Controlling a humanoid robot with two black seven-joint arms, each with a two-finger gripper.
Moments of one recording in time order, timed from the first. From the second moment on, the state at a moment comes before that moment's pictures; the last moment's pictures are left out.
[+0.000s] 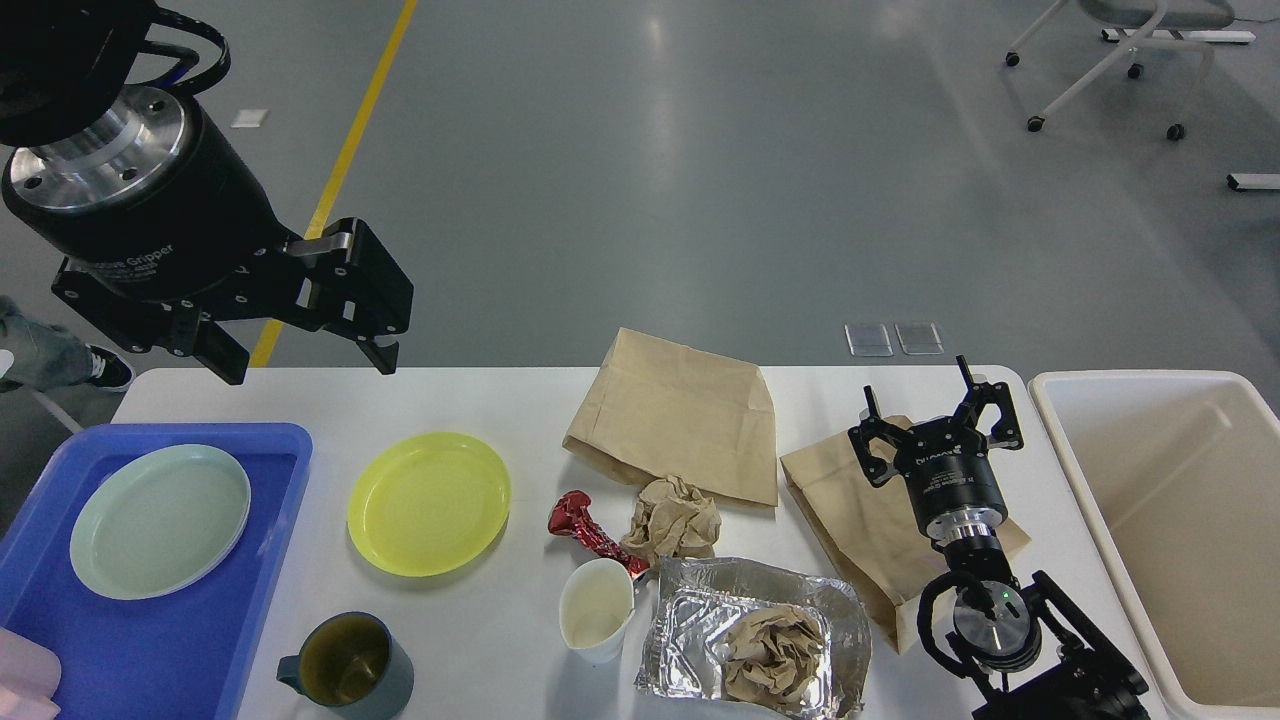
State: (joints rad) left arm -2.81 0.10 1.56 -1.67 -0.20 -0.96 -0.13; right arm 0.24 0.01 1.34 0.84 -0.28 0.39 0.32
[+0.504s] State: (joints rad) left arm -2.53 0.12 1.49 -1.61 -0.21 -0.89 -0.13; right arm 0.24 0.01 1.34 0.84 -0.28 0.39 0.32
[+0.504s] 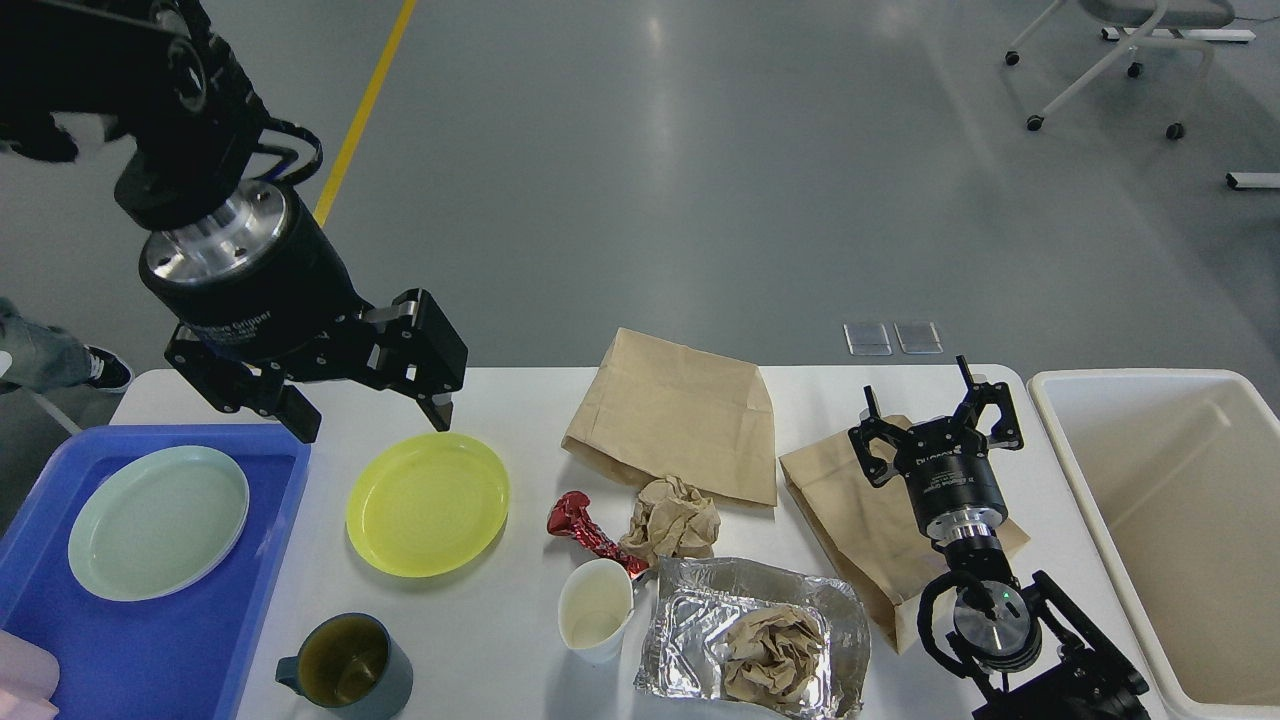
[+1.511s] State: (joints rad) left arm -1.73 0.09 1.41 -1.49 -0.20 -0.34 -0.07; right arm 0.24 0.01 1.34 0.84 -0.28 0.39 0.32
